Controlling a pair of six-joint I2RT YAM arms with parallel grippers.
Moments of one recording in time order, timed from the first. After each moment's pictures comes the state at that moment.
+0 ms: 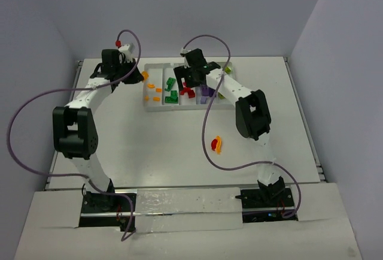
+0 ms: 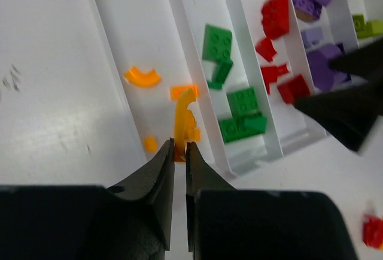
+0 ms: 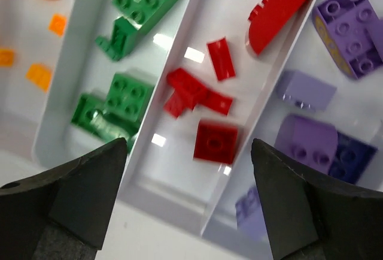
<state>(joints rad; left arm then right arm) -0.11 1.79 1.39 -0.23 0.35 -0.16 0.52 2.32 2.05 -0.57 0.01 0.16</state>
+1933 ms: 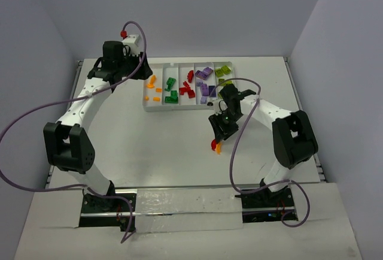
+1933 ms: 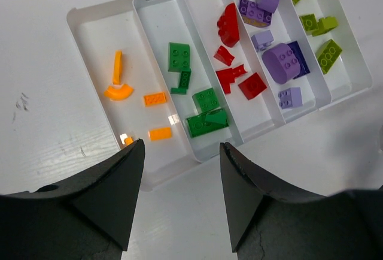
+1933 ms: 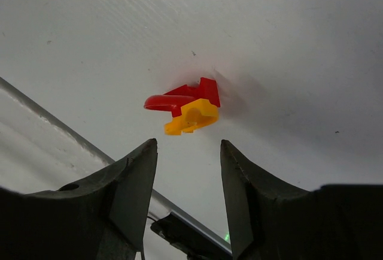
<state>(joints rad) -0.21 1.66 1.50 -0.38 0.27 -0.09 0.39 1.68 1.12 -0.87 -0.39 -0.12</state>
